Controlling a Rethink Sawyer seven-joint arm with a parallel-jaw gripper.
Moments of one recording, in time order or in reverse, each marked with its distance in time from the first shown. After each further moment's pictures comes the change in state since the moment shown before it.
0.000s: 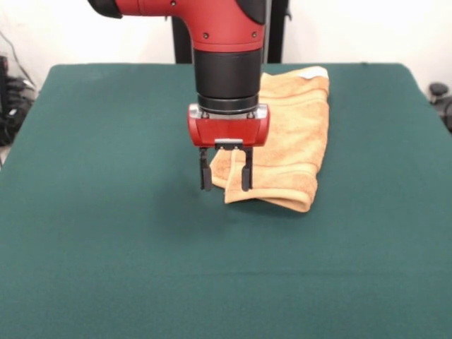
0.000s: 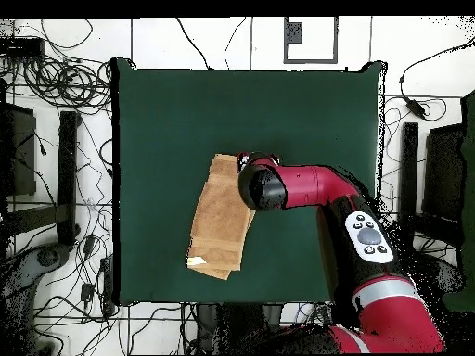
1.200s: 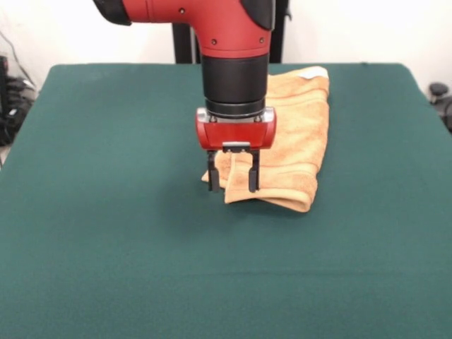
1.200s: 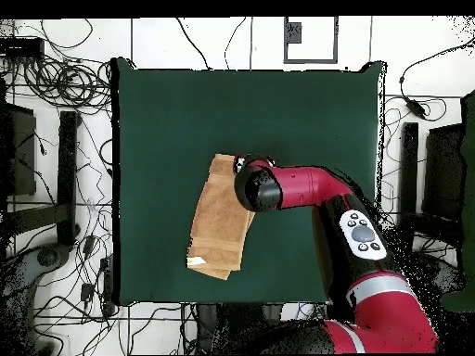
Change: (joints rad) arm 0.013 0.019 -0.002 0.000 0.000 0.000 0.000
